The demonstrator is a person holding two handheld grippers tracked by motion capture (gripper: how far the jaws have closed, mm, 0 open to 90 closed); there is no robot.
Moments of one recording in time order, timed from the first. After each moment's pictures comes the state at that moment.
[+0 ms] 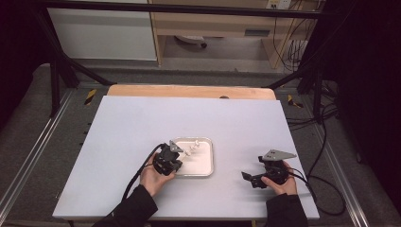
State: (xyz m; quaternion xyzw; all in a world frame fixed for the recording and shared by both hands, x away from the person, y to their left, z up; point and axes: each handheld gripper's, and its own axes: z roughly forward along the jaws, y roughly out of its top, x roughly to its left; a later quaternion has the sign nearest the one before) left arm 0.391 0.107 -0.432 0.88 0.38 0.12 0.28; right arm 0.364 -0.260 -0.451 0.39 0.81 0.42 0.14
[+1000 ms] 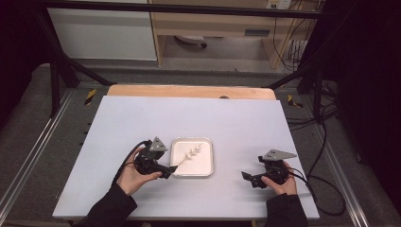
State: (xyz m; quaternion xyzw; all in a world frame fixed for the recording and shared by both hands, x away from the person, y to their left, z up) left arm 0.379 0.160 -0.404 0.87 0.33 0.12 0.33; right arm 0.364 -0.259 -0.451 0.40 0.81 0.42 0.13
